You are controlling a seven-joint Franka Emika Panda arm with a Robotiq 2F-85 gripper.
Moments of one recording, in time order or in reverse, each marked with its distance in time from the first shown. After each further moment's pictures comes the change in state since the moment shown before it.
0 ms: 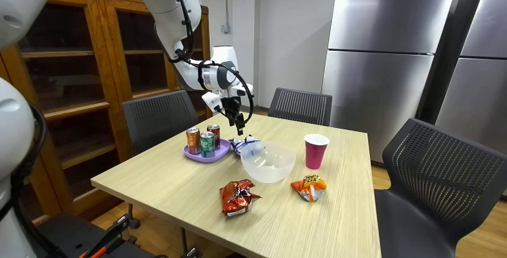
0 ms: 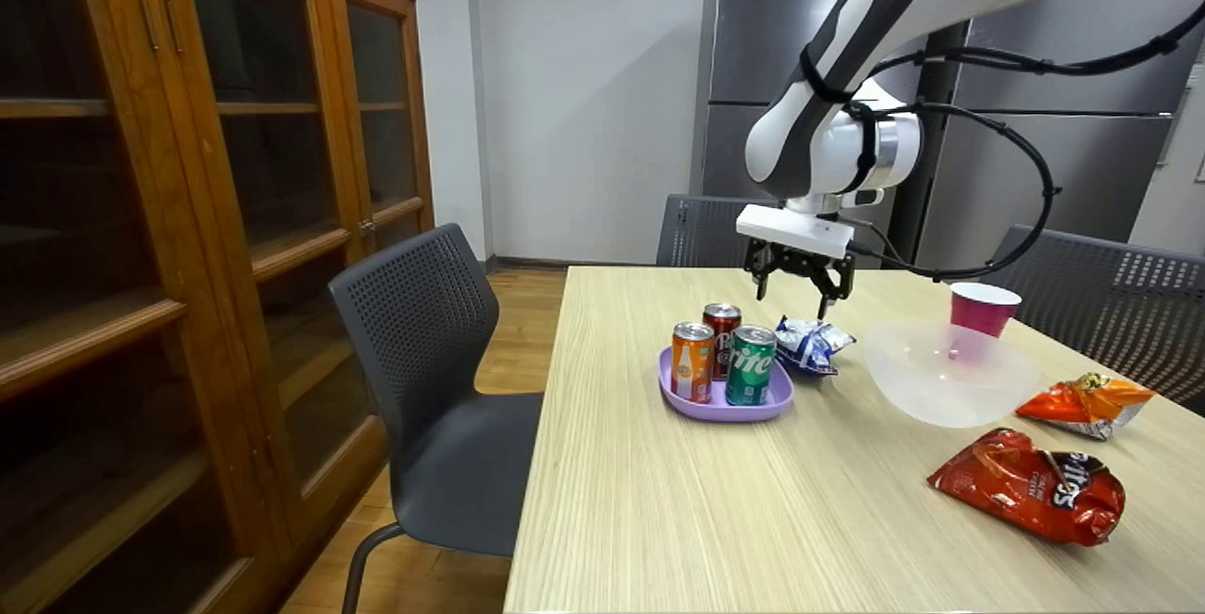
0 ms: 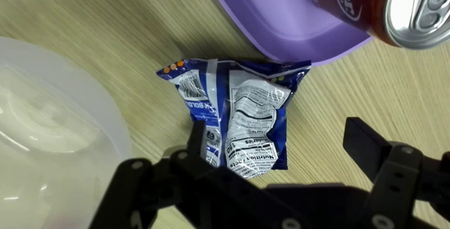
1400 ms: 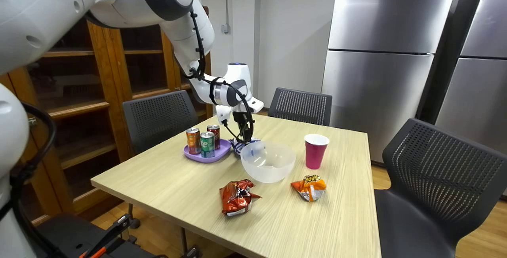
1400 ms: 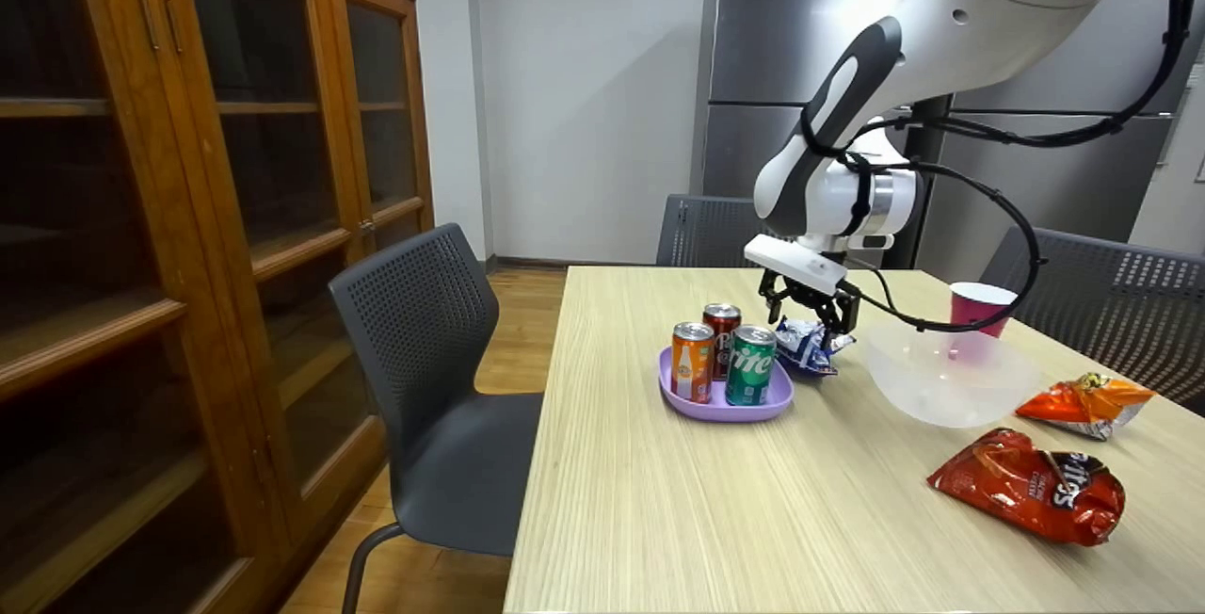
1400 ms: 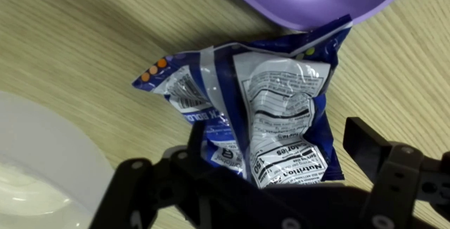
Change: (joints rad) arm -0.048 0.176 -0.010 0.149 0.147 0.024 0.060
